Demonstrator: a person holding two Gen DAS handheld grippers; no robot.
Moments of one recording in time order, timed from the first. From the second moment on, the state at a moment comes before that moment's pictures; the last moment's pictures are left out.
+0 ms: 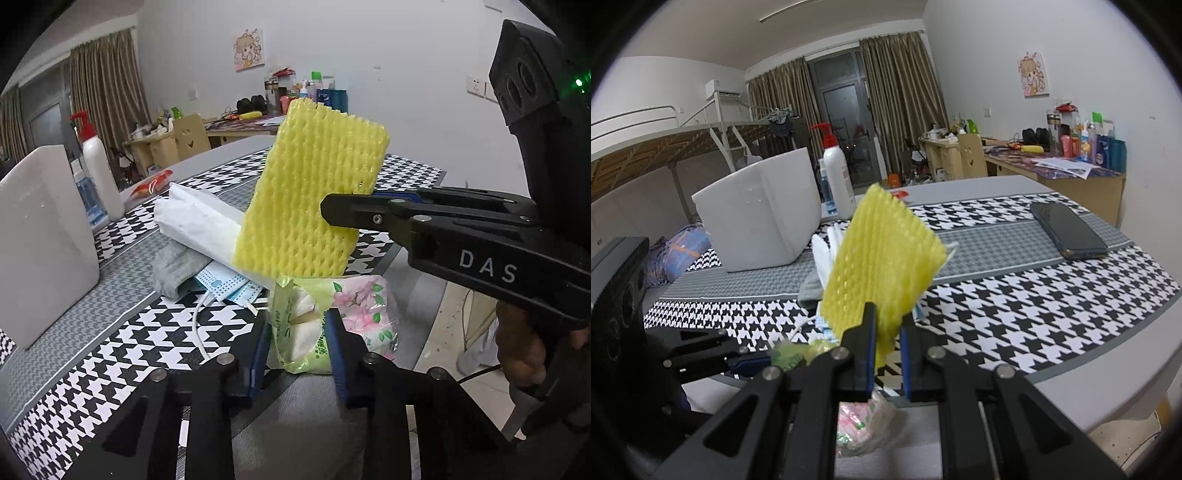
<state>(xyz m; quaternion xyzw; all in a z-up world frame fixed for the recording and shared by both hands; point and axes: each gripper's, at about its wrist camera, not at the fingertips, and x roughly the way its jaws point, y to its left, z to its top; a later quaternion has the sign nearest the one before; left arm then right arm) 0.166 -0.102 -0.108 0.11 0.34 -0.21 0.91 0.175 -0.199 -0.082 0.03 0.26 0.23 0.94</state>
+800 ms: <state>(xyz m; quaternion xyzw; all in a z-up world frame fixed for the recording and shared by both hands) 0.148 -0.088 -0.089 0.08 0.31 -0.23 0.92 0.167 -0.194 -0.067 0.02 0.24 0.22 0.94</state>
